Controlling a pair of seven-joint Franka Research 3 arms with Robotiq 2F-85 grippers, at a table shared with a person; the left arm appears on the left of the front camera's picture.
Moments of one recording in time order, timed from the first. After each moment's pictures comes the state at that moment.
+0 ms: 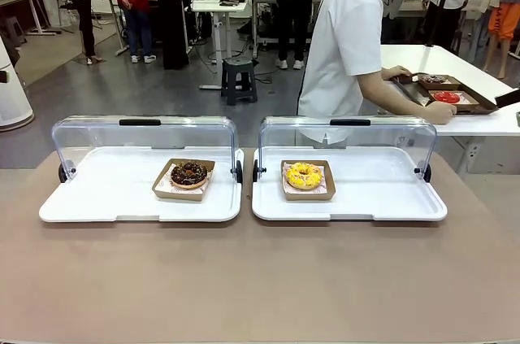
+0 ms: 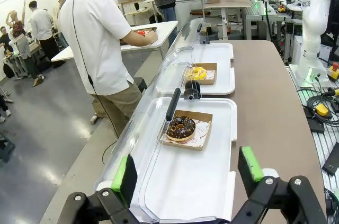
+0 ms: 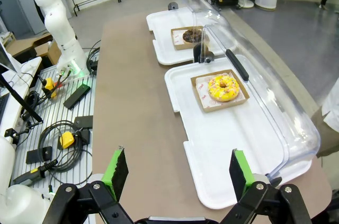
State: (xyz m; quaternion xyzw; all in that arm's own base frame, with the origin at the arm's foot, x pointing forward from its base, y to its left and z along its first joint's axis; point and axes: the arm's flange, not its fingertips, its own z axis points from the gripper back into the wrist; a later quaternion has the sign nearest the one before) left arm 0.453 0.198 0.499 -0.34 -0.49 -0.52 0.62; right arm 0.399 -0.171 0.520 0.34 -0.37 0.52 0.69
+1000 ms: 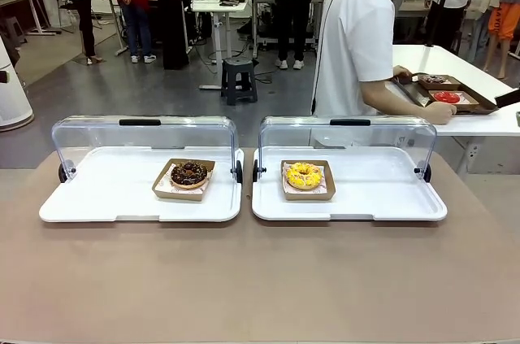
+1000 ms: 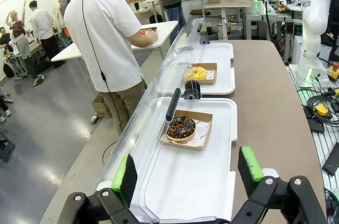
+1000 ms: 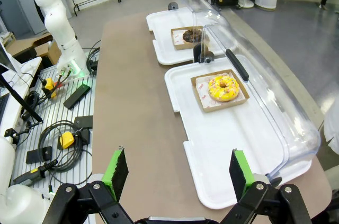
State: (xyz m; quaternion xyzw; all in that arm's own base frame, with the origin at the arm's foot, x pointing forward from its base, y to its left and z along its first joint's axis) left arm 0.453 0.198 0.499 -0.34 -0.49 -0.52 0.62; right arm 0.399 -0.171 0.520 0.34 -0.37 0.52 0.69
